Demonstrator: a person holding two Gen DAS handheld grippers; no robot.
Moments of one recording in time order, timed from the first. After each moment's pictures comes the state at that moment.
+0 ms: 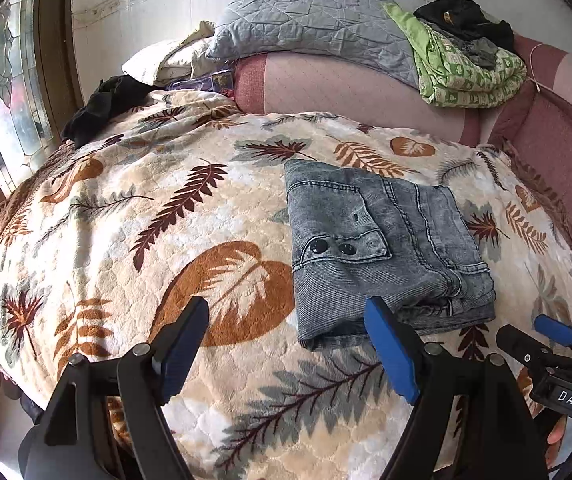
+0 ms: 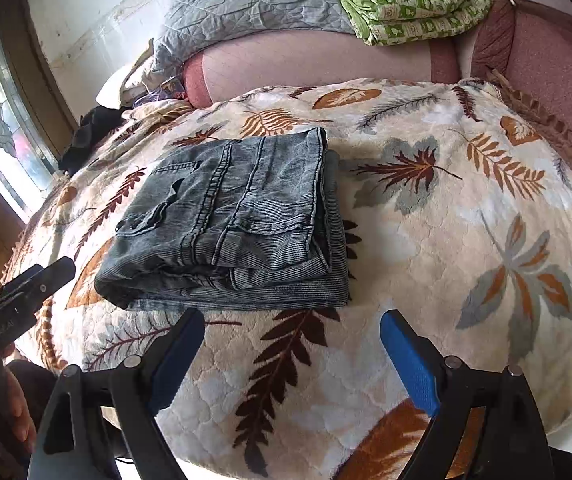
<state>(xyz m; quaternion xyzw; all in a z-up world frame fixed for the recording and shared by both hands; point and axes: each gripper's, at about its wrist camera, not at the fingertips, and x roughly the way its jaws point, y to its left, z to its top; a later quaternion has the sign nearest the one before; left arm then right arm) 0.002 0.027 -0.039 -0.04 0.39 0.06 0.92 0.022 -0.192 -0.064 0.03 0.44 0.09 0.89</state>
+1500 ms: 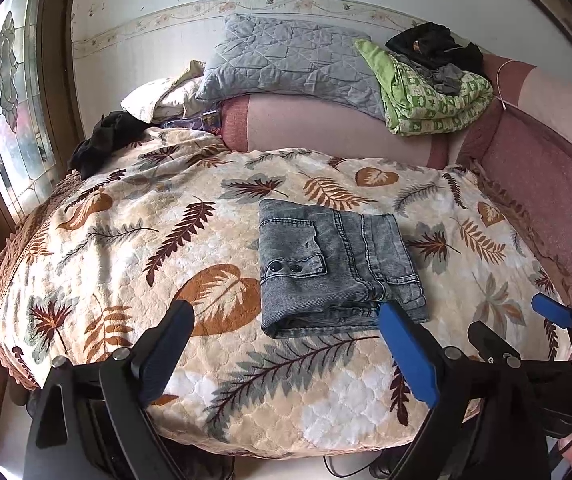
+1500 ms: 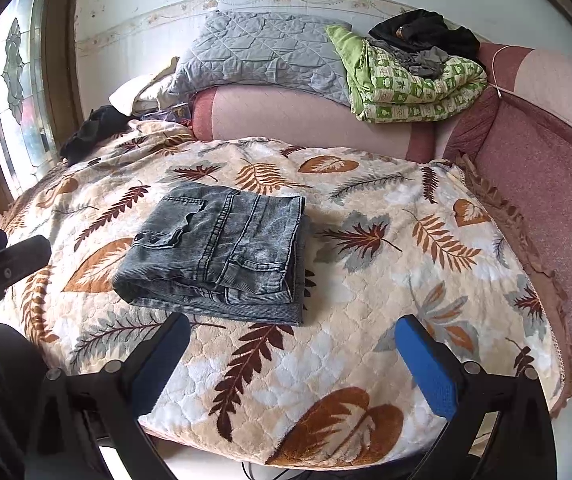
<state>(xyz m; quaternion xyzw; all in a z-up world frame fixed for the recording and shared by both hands) -0.054 -0.008 0.035 -0.04 0.36 0.04 0.93 -0.036 -0.189 0.008 -0.07 0.36 0.06 0.93</state>
